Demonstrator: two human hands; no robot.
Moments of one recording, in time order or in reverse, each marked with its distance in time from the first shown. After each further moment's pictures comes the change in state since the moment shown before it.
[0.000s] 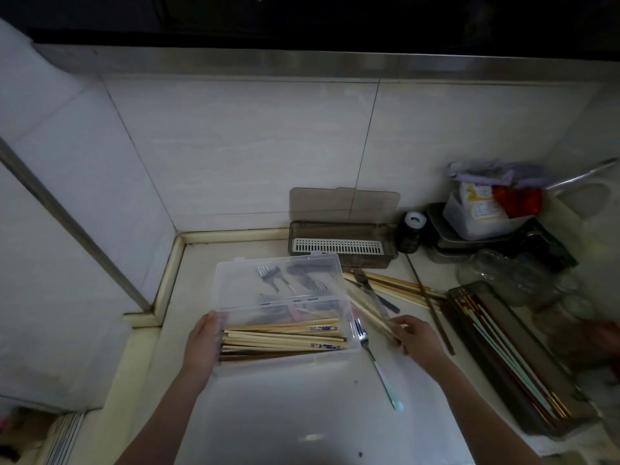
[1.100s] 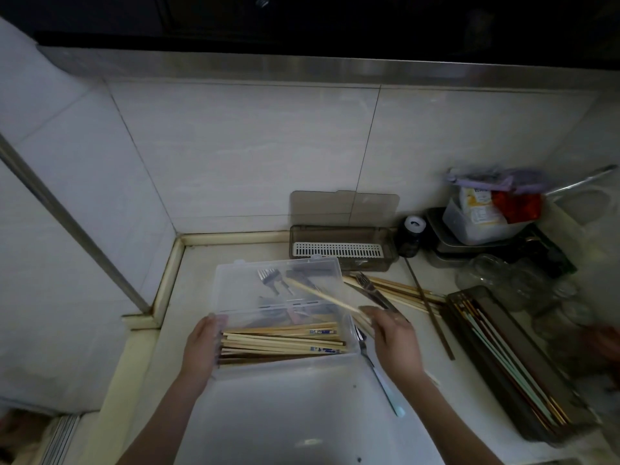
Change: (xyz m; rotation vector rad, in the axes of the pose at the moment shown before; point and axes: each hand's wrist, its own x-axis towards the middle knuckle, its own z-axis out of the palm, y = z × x) left_hand 0.006 -0.009 -0.002 -0.004 -0.020 -0.003; right_hand -0.027 -0.044 0.033 -0.393 0.275 -0.542
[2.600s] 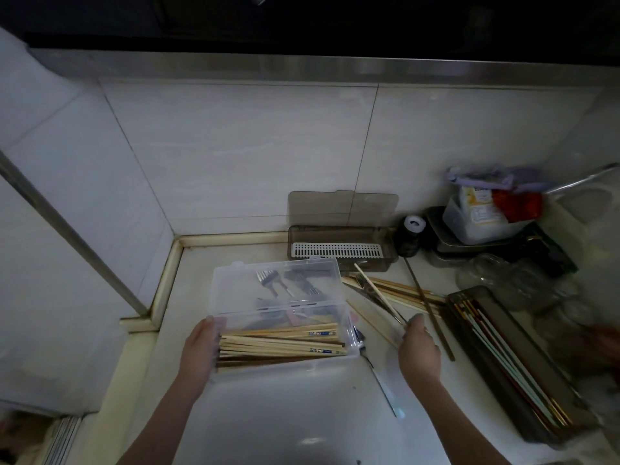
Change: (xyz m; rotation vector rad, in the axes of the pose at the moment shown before) left_hand -0.015 0.014 0.004 -0.002 -0.012 0.059; right_hand -0.004 0.028 -0.003 -0.096 -0.054 0.570
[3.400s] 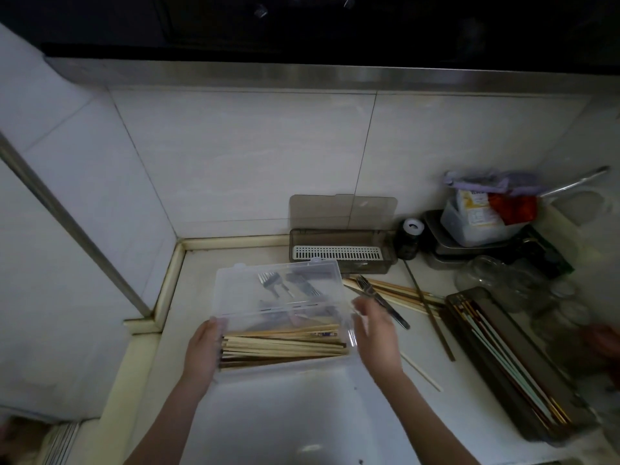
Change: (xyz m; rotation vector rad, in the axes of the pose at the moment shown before) left_hand 0.008 -0.006 -0.002 0.009 0.033 -0.060; right_hand -0.021 -0.056 0.015 0.273 0.005 -0.405
